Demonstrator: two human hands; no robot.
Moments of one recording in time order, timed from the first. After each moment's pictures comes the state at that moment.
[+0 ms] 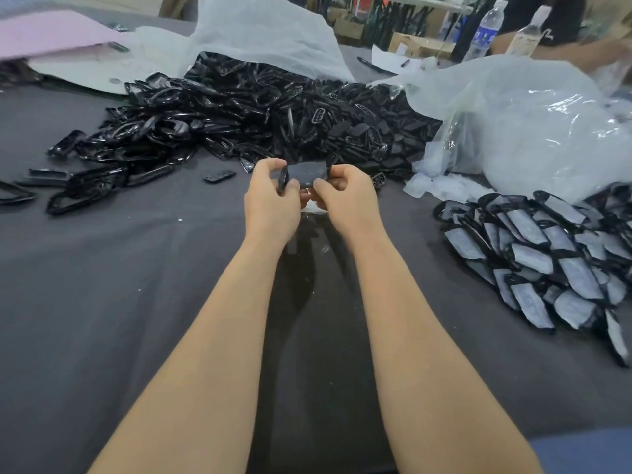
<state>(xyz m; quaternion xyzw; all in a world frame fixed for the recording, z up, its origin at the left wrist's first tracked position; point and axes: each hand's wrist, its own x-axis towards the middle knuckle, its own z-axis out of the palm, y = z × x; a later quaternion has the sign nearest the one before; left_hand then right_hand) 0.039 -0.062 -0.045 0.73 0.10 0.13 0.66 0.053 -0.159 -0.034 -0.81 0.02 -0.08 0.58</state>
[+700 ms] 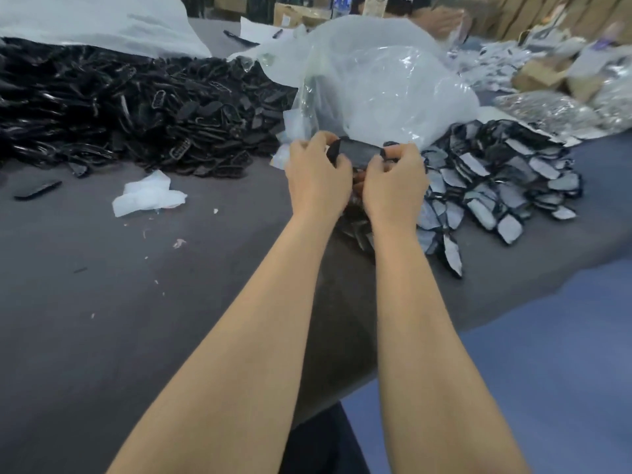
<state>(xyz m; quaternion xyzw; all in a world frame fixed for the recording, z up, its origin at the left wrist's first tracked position) 0.018 -0.262 -0.007 0.82 -0.10 0.07 0.56 -0.014 -0.335 -0.005 -0.79 0.25 -0.35 0.43</state>
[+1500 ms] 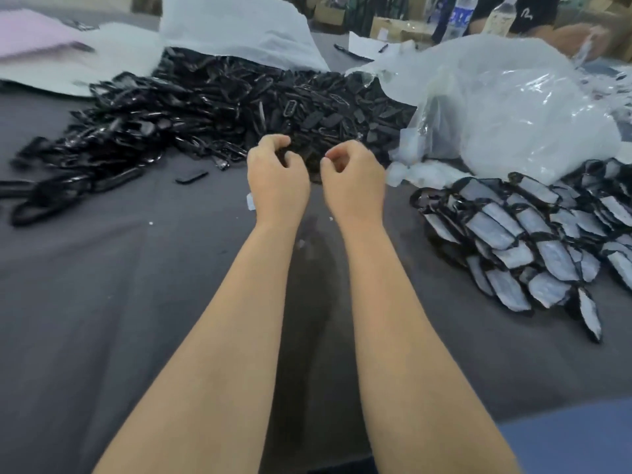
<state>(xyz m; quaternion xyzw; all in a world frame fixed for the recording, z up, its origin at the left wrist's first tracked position) 0.053 -0.109 -0.021 0.78 0.09 0.18 0.59 0.041 -0.192 -0.012 -0.89 0.05 -0.23 0.40</state>
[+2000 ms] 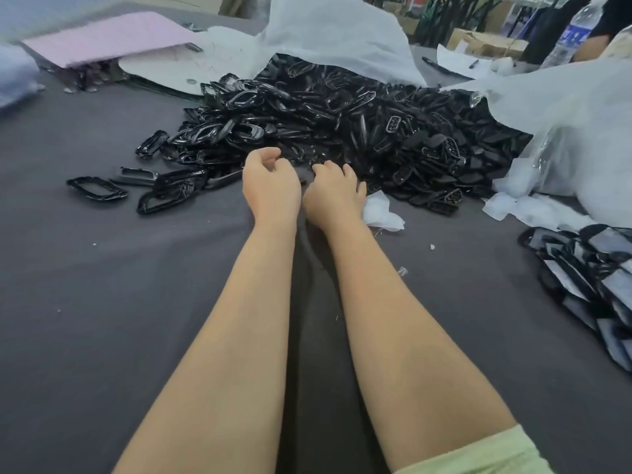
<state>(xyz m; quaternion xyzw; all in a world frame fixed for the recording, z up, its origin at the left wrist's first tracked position) 0.062 0.011 -0.029 0.65 0.25 0.21 0.68 0.093 -0.055 -0.041 -0.98 -0.06 0.01 0.20</state>
